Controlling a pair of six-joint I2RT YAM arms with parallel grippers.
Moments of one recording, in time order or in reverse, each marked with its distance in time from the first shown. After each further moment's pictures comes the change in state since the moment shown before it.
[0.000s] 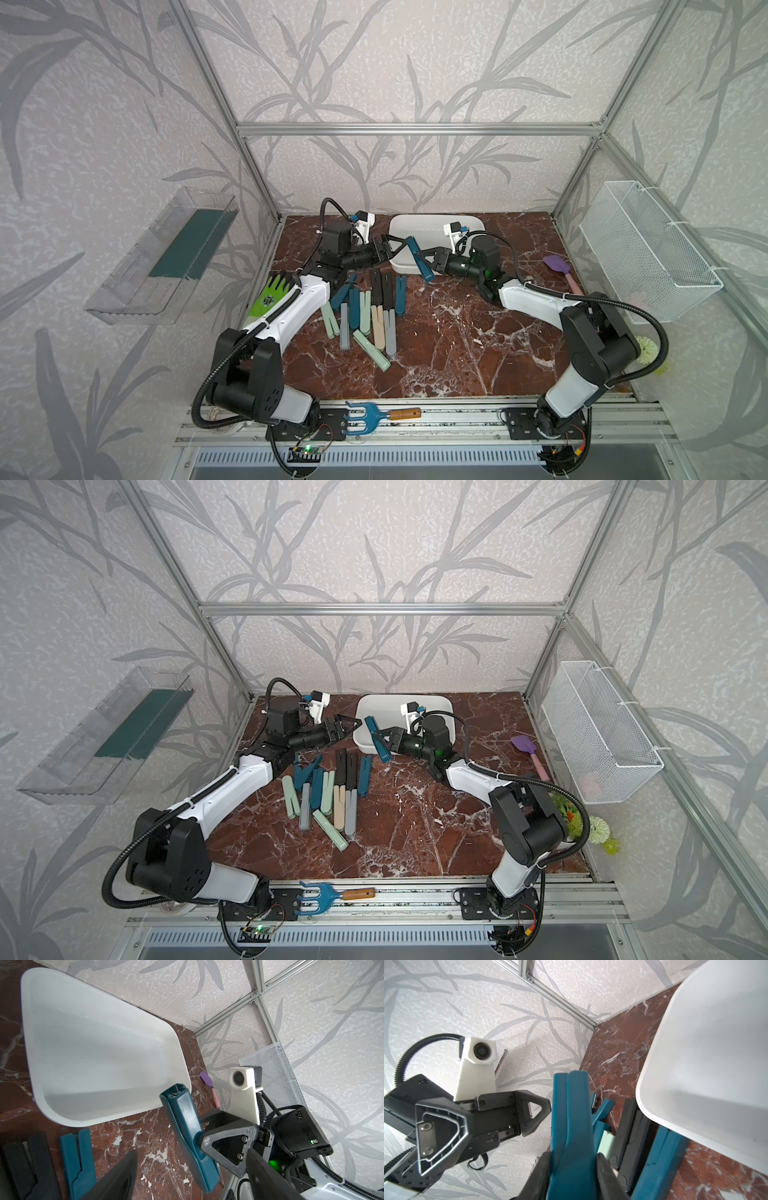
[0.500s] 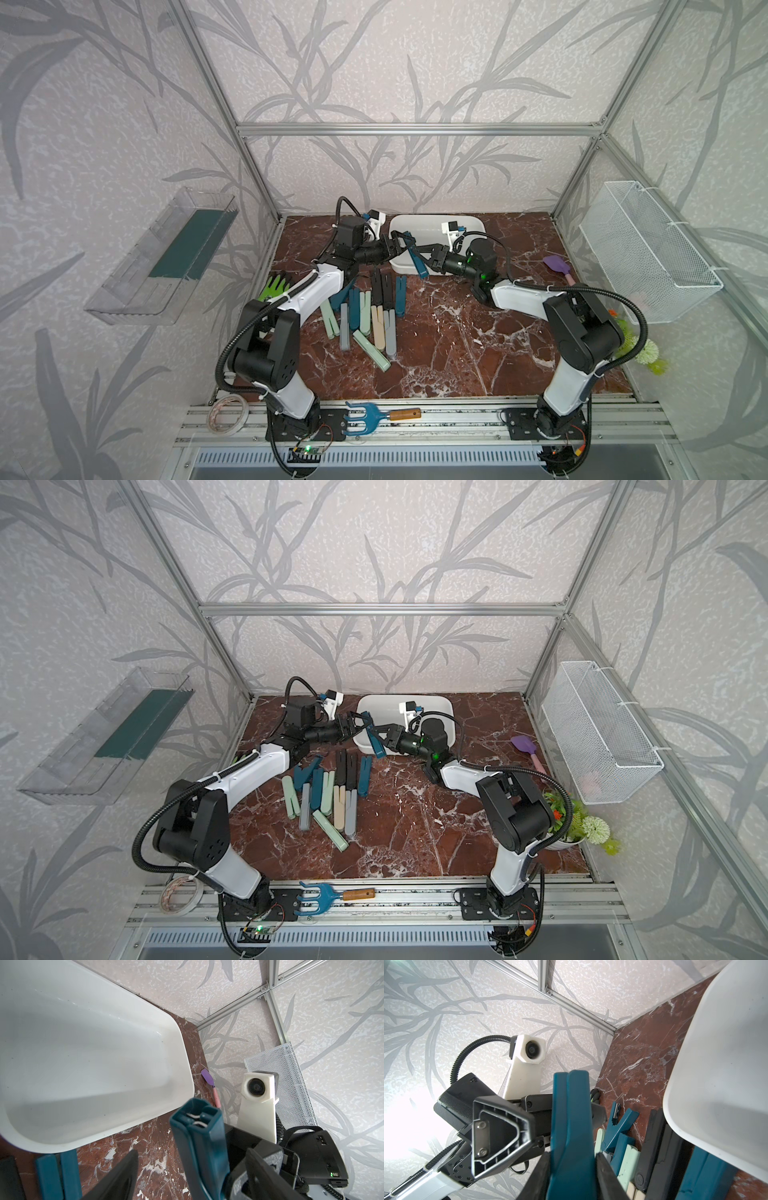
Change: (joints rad) left arm -0.032 0.182 0.101 0.049 0.011 -0.035; right arm 0.000 0.078 0.000 0.216 -0.029 0.153
